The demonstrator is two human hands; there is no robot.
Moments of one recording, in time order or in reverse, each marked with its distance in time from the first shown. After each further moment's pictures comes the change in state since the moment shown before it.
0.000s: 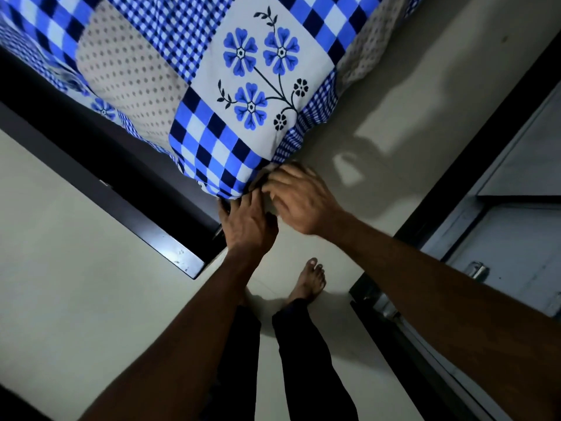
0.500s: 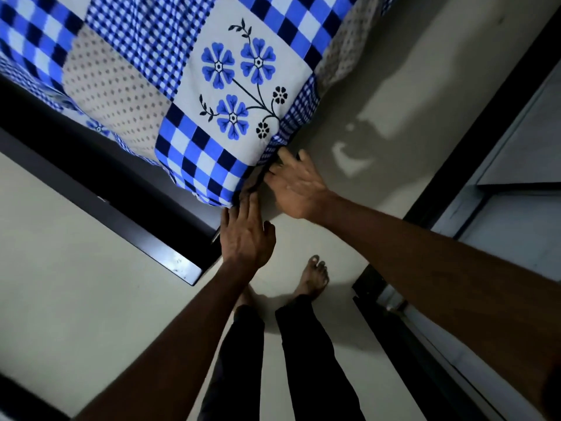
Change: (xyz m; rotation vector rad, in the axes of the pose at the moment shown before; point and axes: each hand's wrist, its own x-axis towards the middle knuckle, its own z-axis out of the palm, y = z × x) left_hand -0.010 0.004 -0.007 0.020 -0.091 0.057; right_hand 0.033 0.003 -0.032 -0.314 -0.453 0.186
